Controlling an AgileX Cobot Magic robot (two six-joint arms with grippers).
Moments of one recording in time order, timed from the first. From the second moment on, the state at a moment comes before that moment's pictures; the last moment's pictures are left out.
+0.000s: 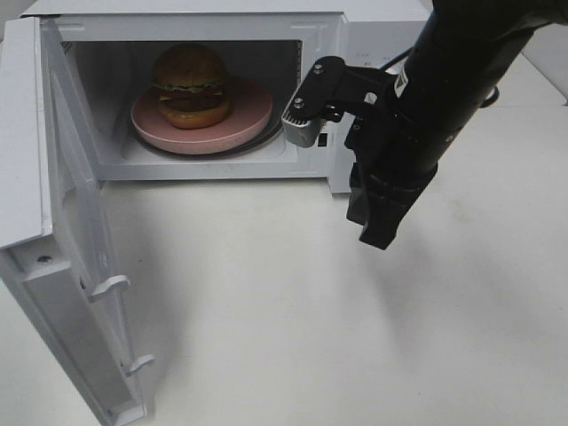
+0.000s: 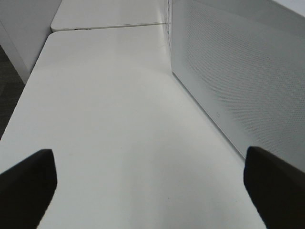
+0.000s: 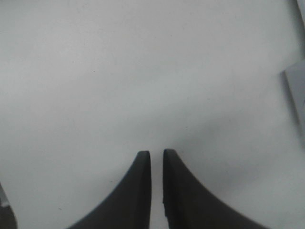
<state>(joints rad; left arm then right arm) -0.05 0.00 -0.50 0.01 1.05 0.04 0.57 1.67 -1.16 0.05 0.80 -0.72</state>
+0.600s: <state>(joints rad) -0.05 0.00 -0.50 0.01 1.05 0.04 0.61 1.67 -1.21 -0.03 0.59 -1.36</state>
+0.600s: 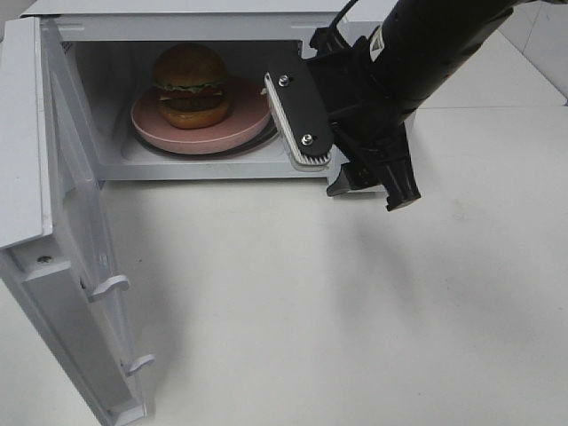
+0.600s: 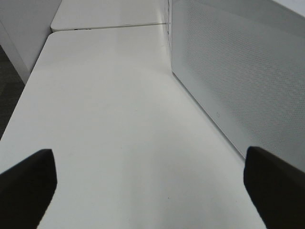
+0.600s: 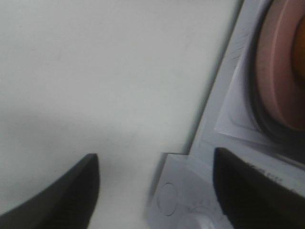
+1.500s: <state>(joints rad) -0.05 0.00 -0.50 0.01 1.05 0.04 0.68 2.10 -1.58 -0.28 0.46 -1.07</state>
